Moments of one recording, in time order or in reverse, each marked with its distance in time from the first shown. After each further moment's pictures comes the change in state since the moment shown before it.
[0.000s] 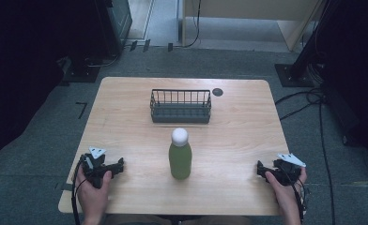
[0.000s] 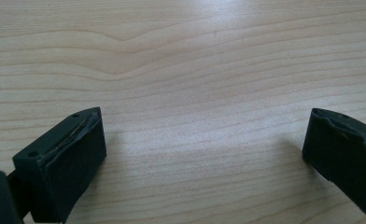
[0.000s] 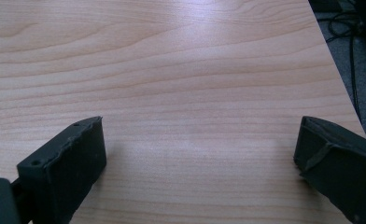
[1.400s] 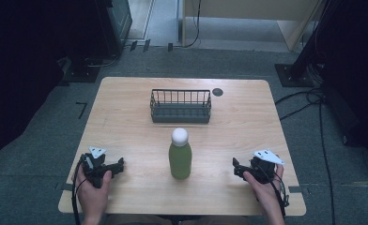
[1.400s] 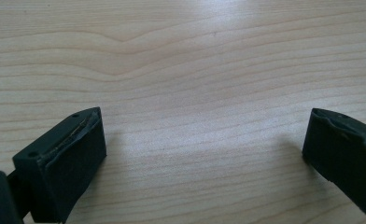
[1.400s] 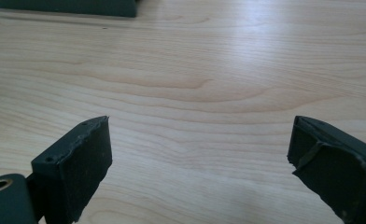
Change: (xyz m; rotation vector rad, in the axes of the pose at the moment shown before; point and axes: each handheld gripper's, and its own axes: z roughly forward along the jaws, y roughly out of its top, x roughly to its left) left arm 0.000 0.001 0.000 0.001 -0.001 0.003; right arm 0.083 0.020 -0.031 -0.097 0.215 -0.097
